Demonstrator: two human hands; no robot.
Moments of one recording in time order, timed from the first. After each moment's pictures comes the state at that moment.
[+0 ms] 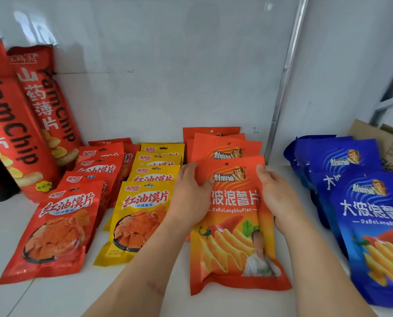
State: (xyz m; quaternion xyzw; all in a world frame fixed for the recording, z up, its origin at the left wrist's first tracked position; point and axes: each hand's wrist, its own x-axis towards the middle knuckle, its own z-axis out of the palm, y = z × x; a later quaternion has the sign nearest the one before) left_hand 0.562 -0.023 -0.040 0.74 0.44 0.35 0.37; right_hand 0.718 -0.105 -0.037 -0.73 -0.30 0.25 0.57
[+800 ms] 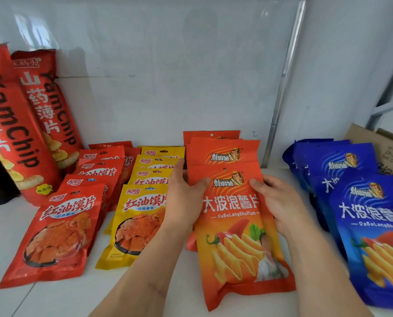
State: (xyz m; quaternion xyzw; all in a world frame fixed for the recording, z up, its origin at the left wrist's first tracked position) left_hand 0.556 -0.024 -0.040 0.60 0.41 0.45 0.52; right_hand 0.724 -0.107 -0.045 -0.65 -0.27 0.33 0.64
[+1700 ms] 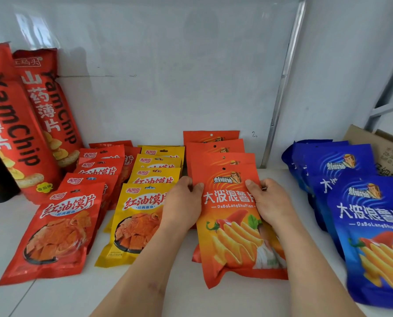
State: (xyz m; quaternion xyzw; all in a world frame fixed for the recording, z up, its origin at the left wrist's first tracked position) left_hand 0.552 -0.023 -0.042 0.71 0.49 0.33 0.38; right_hand 0.730 -0.097 -0.056 -0.80 -0.35 0.16 0.45
